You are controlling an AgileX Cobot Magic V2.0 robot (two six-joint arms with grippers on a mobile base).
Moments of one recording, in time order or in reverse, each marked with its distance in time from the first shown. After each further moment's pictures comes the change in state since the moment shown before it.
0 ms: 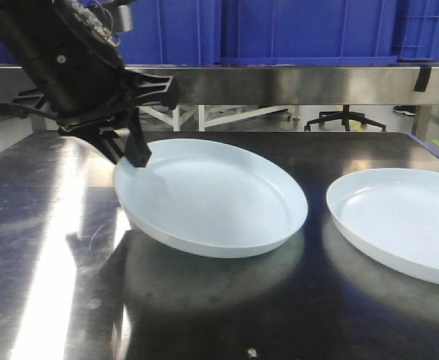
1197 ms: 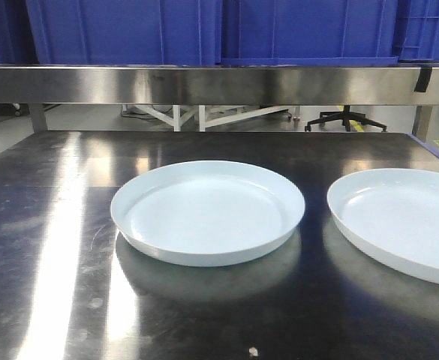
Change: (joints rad) left arm 0.544 -0.641 0.243 0.104 -0.011 -0.002; right arm 0.000 0.000 0.000 0.000 0.035 0.000
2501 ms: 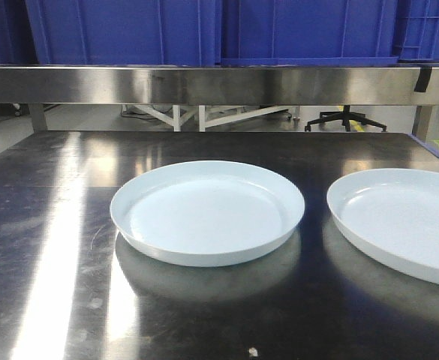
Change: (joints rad) left arm -0.114 -0.501 0.503 0.022 -0.087 0.008; right arm 0.000 0.000 0.000 0.000 0.030 0.000
